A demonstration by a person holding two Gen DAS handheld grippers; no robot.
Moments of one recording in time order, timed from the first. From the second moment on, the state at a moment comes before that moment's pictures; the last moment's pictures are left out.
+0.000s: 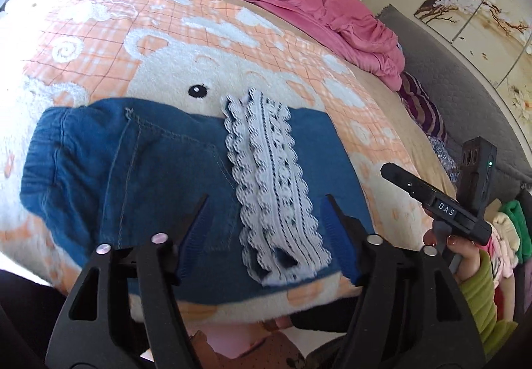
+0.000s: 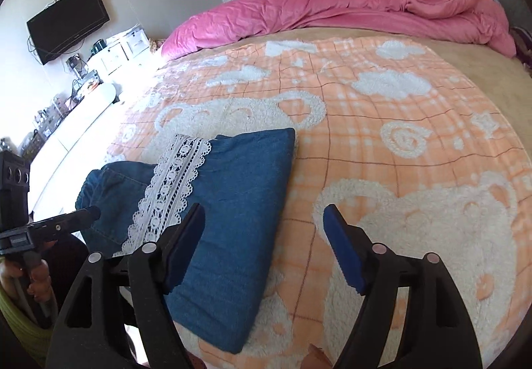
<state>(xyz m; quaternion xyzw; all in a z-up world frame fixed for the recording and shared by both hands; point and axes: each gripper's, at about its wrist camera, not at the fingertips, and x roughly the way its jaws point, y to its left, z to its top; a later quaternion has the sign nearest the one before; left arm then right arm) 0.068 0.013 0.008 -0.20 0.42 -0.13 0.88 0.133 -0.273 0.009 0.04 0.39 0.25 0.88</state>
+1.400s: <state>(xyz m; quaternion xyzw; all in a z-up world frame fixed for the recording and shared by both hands) 0.047 -0.030 -0.038 -0.12 0.48 -0.09 0.86 0.089 -0.255 -0.018 -0.02 0.43 0.27 0.86</state>
